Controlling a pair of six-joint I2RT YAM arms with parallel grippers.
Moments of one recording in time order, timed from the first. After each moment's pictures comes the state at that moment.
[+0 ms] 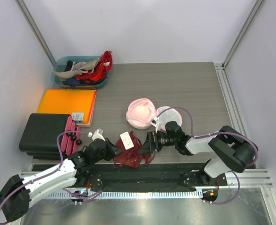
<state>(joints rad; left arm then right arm) -0.84 0.67 0.11 -0.11 -0.10 -1.27 0.74 1.49 0.34 0.65 -0.67 0.71</state>
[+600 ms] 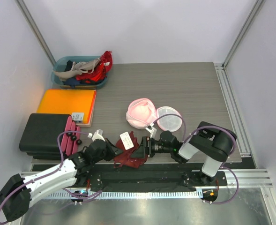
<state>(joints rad) -0.84 0.68 0.10 -0.08 -0.10 -1.29 0.94 1.72 0.28 1.12 -0.49 0.99</state>
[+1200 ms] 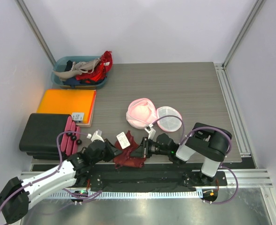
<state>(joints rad) -0.83 0.65 0.08 -0.10 -0.09 -1.29 1.02 1.76 0.30 1.17 -0.31 1.06</state>
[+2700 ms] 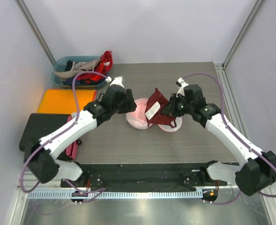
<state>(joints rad) -0.72 1.32 1.15 -0.46 -0.22 -0.66 0.43 1.16 0.97 -0.45 -0.29 0.50</state>
